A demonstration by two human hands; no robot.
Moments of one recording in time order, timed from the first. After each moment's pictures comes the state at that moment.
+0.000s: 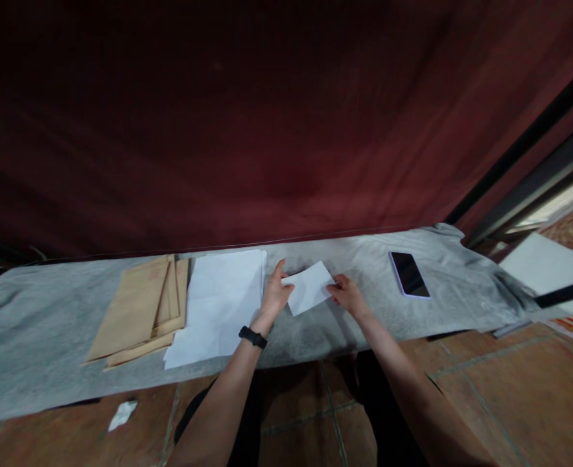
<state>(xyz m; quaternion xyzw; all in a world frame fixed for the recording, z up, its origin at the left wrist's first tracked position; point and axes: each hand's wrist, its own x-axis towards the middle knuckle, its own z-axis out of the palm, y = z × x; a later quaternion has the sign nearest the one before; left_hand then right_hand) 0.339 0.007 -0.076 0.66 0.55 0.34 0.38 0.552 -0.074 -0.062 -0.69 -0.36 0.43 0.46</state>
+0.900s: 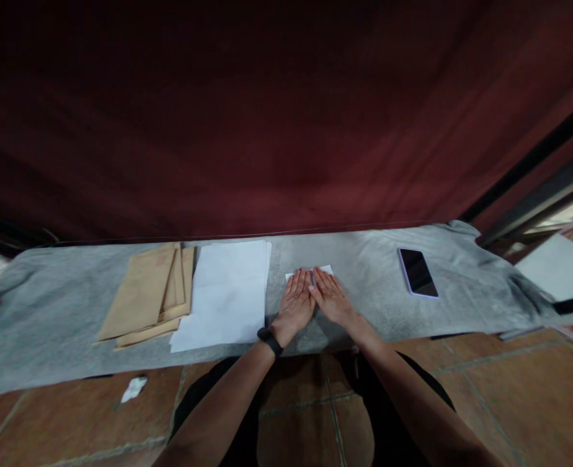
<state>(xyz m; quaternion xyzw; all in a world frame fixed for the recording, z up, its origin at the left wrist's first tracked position) 0.364 -0.055 -0.105 0.89 0.46 0.09 0.01 0.510 -0.084 -0.101 -0.65 -0.74 0.08 0.14</state>
